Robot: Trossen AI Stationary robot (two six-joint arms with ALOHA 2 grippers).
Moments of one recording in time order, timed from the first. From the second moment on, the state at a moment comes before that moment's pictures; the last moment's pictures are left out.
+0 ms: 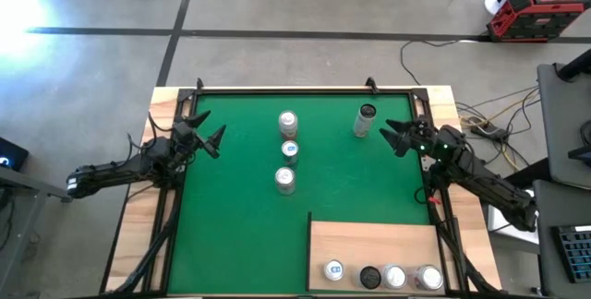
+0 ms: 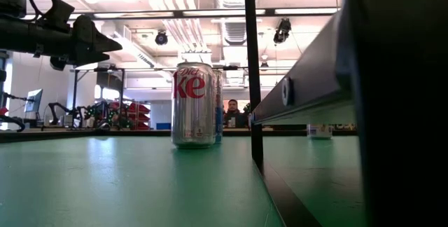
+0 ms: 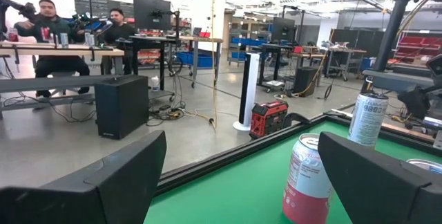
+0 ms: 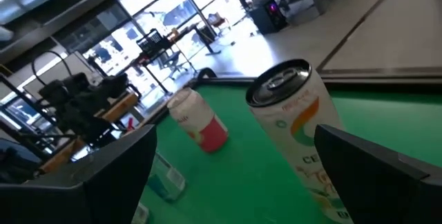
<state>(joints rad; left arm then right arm) 0.18 0.02 0.02 0.11 -0.64 -0.02 -0.63 0.02 0.06 -0.11 -0.10 0.58</state>
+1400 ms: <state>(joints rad) 0.19 0.02 0.02 0.25 -0.62 -0.24 -0.63 0.04 0.08 -0.12 -0.10 0.59</state>
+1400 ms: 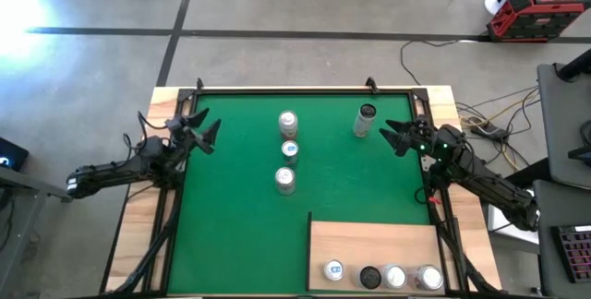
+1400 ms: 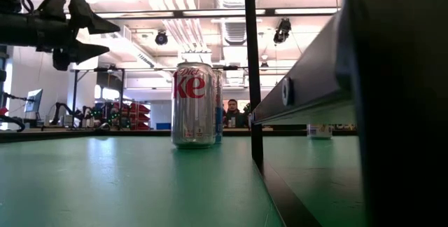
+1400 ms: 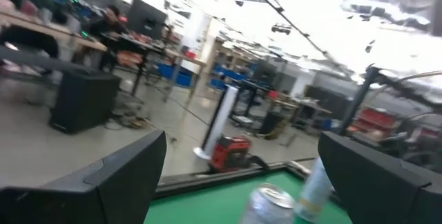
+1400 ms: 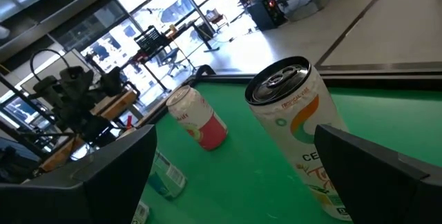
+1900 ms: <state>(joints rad) 0.18 0.10 0.02 0.12 -0.50 -0.55 -0.63 0.04 0.08 -0.12 -0.10 0.59</state>
